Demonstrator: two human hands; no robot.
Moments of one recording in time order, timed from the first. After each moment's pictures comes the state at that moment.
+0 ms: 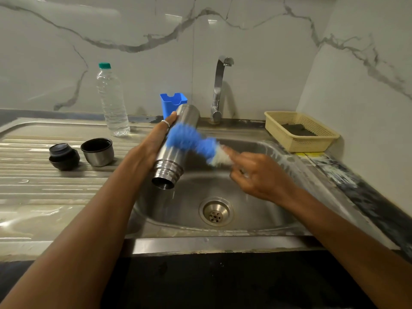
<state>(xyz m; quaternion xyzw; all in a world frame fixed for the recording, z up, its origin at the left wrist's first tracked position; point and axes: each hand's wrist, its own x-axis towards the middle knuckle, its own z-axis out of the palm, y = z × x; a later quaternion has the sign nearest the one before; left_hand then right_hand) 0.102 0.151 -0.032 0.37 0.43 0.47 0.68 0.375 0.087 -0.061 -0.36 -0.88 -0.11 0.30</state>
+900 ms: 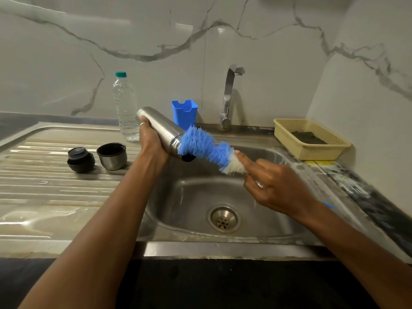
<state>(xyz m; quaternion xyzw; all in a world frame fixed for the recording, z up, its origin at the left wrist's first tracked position) 0.093 0.148 -0.022 0.14 0.37 0.71 0.58 0.379 0.068 -0.055 -0.34 -0.87 -0.20 0.29</state>
